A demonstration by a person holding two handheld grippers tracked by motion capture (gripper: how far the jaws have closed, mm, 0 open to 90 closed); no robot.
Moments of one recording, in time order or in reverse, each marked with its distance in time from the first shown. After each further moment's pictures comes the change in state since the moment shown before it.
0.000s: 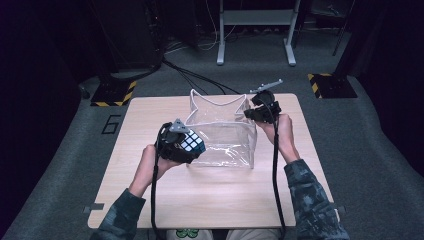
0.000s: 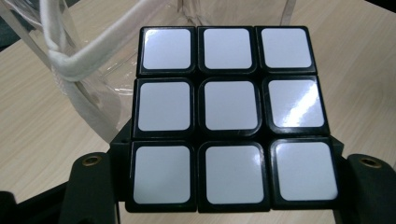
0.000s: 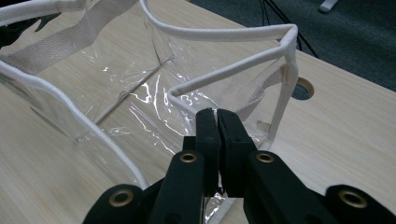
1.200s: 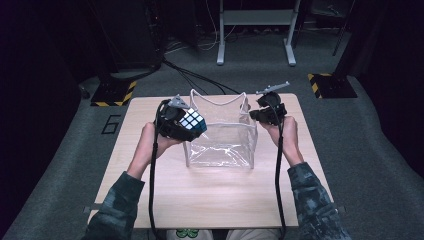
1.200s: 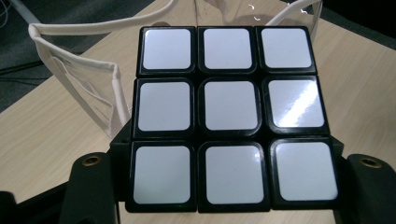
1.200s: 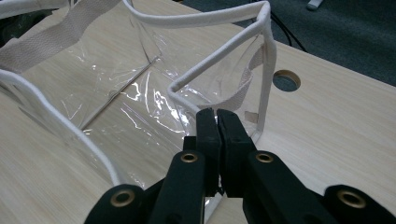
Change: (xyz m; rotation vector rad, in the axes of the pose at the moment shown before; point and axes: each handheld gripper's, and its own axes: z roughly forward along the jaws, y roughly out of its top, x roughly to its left) left arm 0.023 0.050 -0.016 -0.035 0.015 0.016; right arm -0.008 -0.010 -0.008 -0.010 -0.029 0.034
